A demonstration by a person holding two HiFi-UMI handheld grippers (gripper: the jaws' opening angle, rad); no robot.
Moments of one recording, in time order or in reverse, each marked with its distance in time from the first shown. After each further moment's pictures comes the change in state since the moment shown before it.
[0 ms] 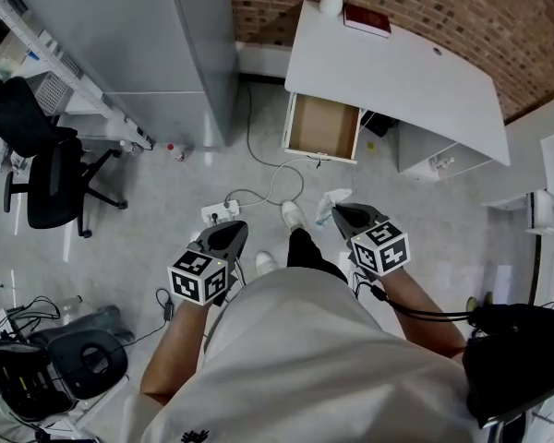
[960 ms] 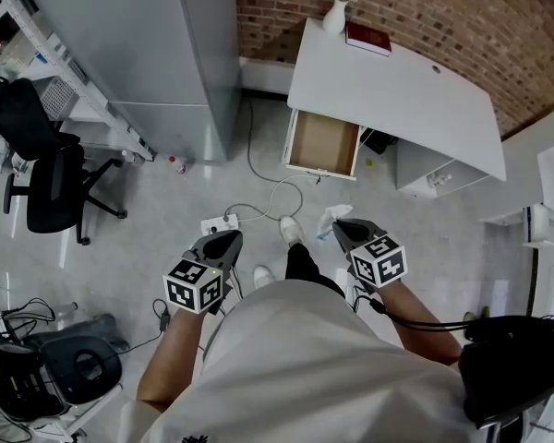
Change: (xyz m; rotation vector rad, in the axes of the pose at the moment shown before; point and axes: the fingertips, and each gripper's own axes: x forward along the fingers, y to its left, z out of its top) left arm -0.013 0.009 0.008 0.011 -0.035 0.025; right arm 0.000 -0.002 -0.008 -0.010 0.012 -0.014
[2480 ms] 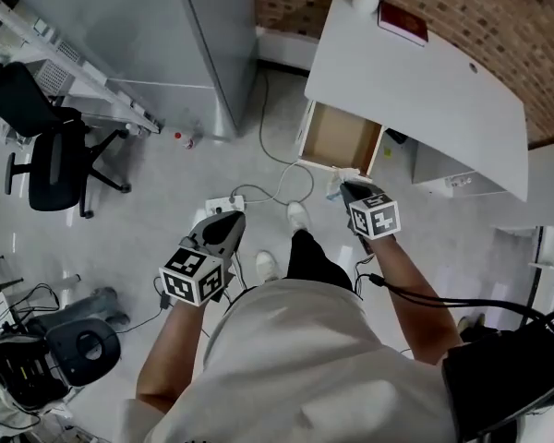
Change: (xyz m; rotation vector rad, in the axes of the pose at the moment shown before) left arm 0.091 0.061 0.075 -0.067 0.001 0.086; right arm 0.155 -0.167 0.036 0.049 0.149 -0.047
